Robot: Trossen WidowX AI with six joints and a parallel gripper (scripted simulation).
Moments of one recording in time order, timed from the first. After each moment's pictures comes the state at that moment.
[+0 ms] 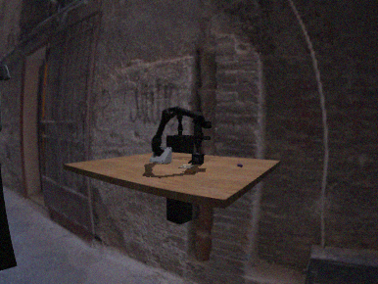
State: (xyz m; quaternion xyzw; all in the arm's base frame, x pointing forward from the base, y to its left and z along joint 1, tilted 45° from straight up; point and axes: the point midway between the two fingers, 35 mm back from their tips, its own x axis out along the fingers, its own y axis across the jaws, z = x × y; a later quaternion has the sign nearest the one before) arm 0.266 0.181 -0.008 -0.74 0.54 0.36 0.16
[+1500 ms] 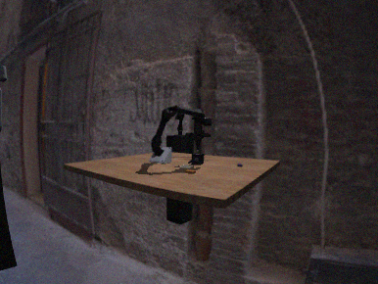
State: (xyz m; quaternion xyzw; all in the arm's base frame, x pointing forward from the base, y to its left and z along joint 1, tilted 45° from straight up) arm 0.263 0.196 0.006 -0.73 0.56 0.33 0.20
